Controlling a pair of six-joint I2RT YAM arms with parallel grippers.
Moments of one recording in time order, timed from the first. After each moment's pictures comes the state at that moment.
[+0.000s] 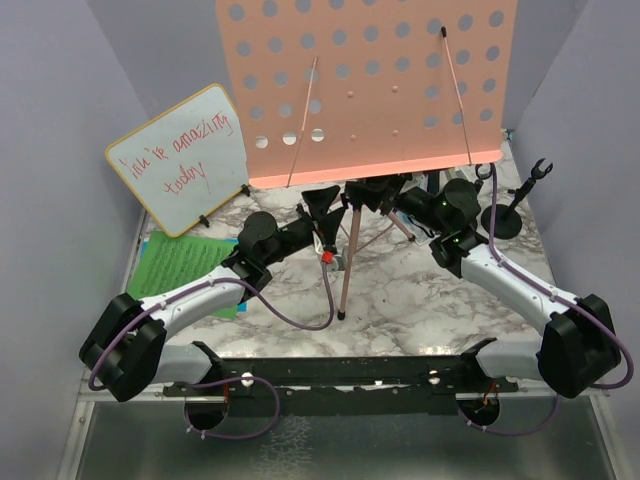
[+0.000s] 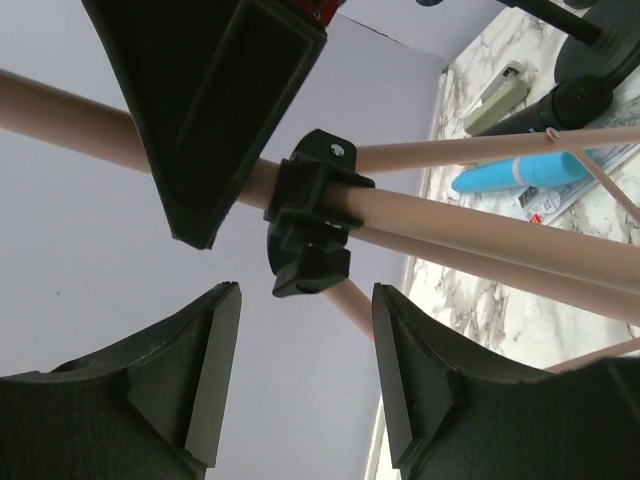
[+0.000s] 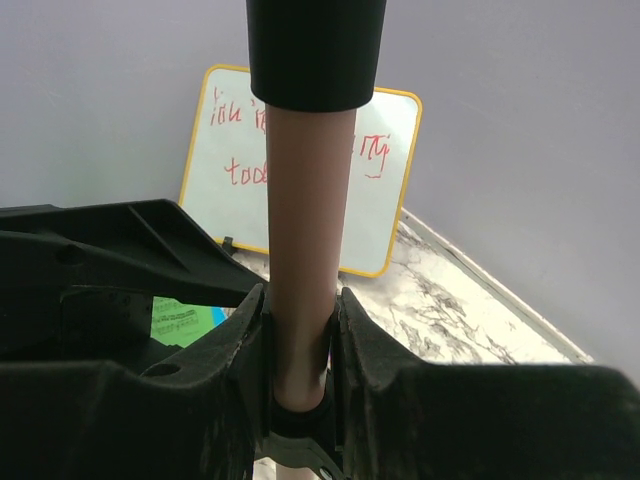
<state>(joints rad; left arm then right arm) -0.70 1.27 0.66 0.72 0.40 1.16 0.51 1.28 0.84 0.67 -0.54 -0.01</state>
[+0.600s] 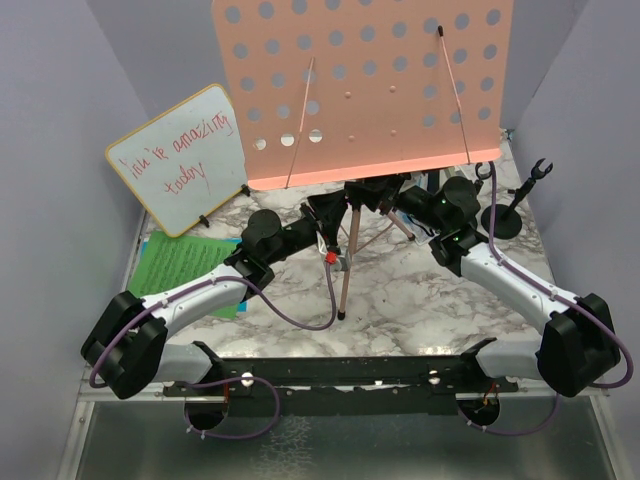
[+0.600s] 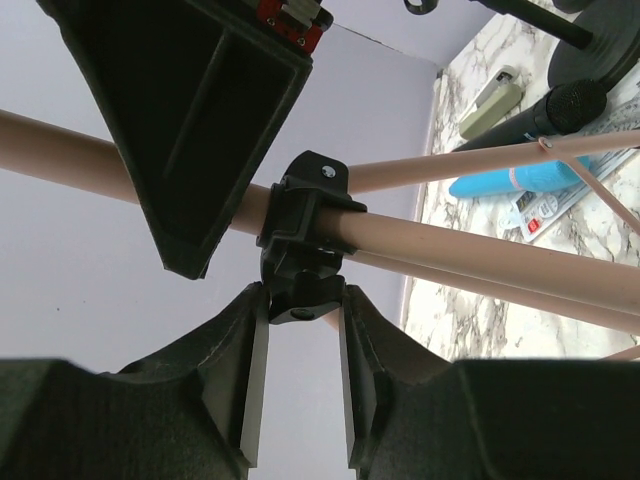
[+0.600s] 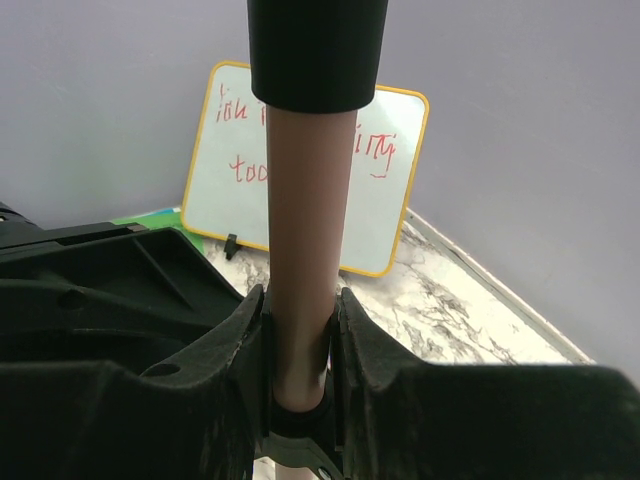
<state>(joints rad) -0.72 1.29 0.70 0.69 0.40 1.18 0.51 1.29 0.86 0.65 -0.56 -0.02</state>
